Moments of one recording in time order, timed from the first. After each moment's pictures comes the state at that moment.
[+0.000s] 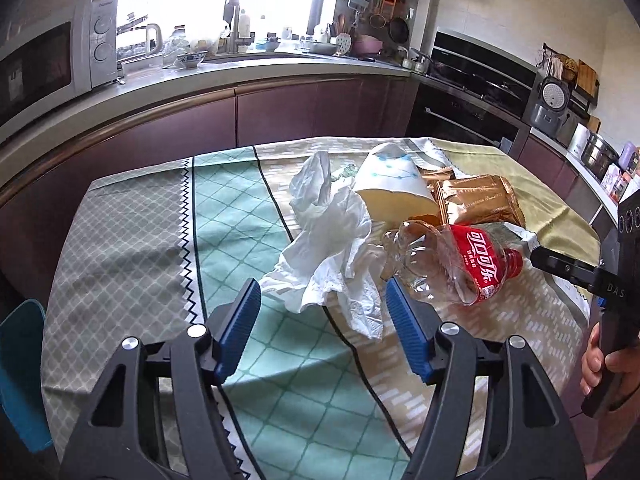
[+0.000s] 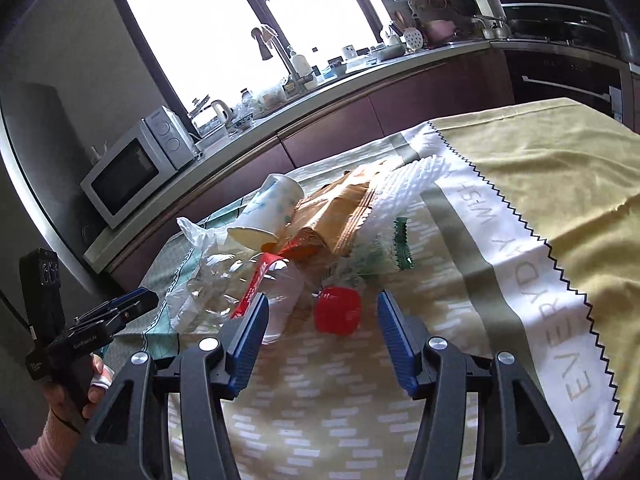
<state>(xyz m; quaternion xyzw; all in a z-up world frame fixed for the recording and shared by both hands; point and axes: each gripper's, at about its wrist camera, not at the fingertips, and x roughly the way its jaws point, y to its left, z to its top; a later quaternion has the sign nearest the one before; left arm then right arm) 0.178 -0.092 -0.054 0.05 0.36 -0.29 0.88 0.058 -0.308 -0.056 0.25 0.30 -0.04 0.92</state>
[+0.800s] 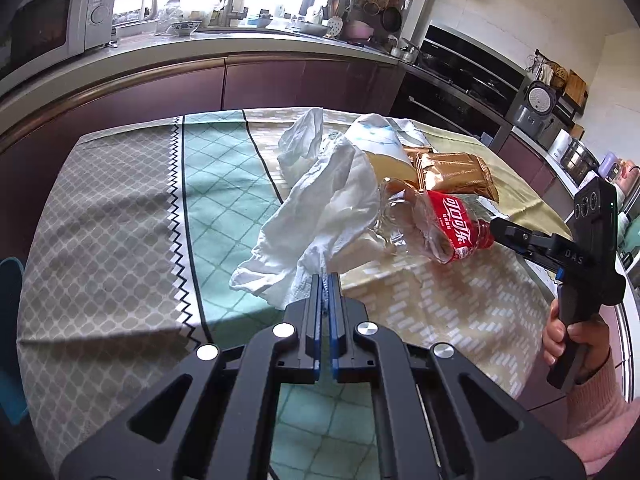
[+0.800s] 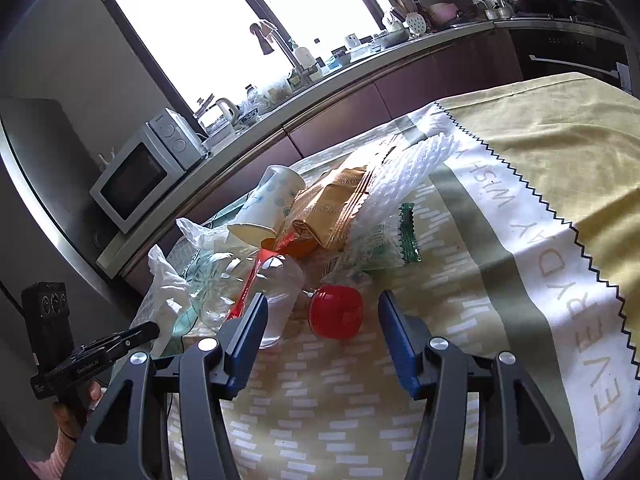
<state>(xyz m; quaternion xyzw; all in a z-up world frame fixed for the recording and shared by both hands) 0.160 -0.065 -0.064 0.01 0.40 -0.33 0.86 0.074 -0.313 -0.070 0.28 0.31 -0.01 0.91</state>
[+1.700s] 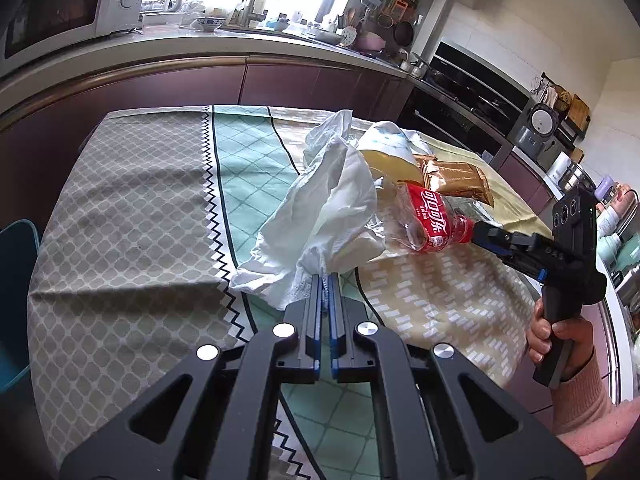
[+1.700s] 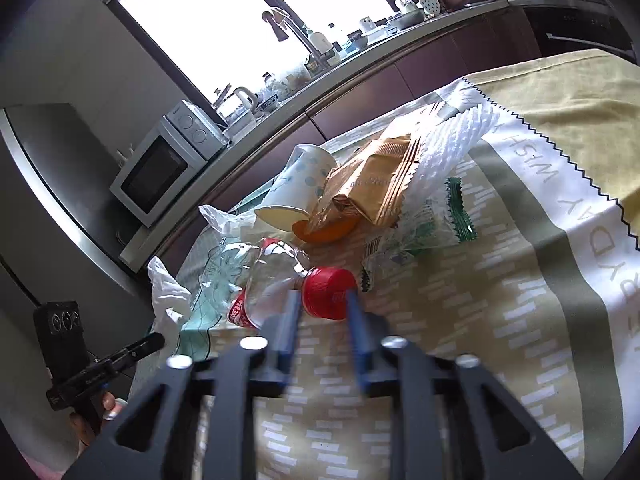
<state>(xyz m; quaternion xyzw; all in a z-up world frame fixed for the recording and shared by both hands) 0.144 -0.027 -0.064 -0.03 0.40 -0.32 0.86 0.080 -0.299 -0.073 0.32 0.31 0.04 0.90</state>
